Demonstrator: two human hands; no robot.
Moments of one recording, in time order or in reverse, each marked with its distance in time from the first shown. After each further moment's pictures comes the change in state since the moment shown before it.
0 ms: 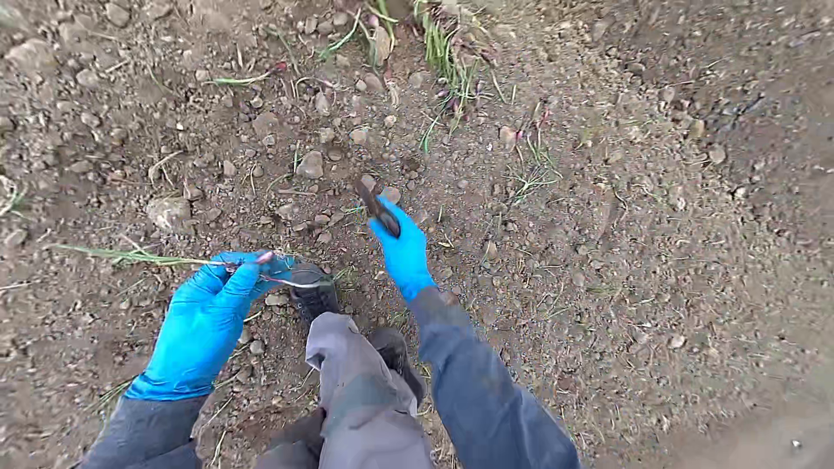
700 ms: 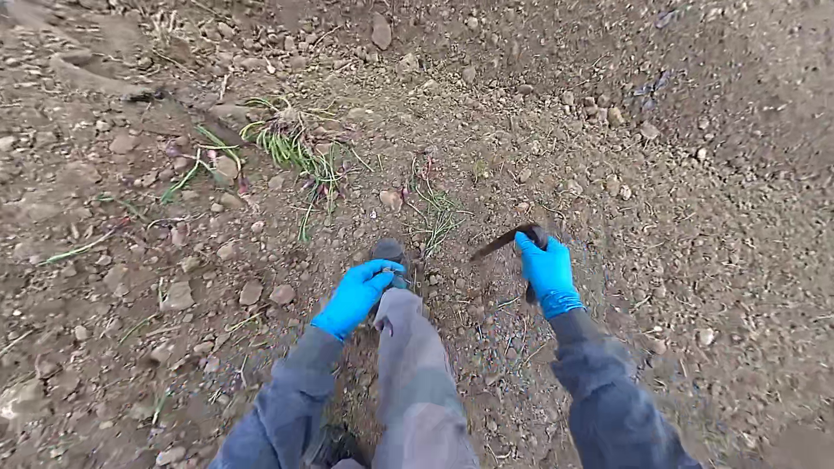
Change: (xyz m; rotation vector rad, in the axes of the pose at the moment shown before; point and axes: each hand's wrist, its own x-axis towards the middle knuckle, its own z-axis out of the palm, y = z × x) left_hand 0.119 -0.027 0.441 0.459 -0.557 -0.131; right_hand 0.043 0.177 -0.478 0.077 0.589 0.273
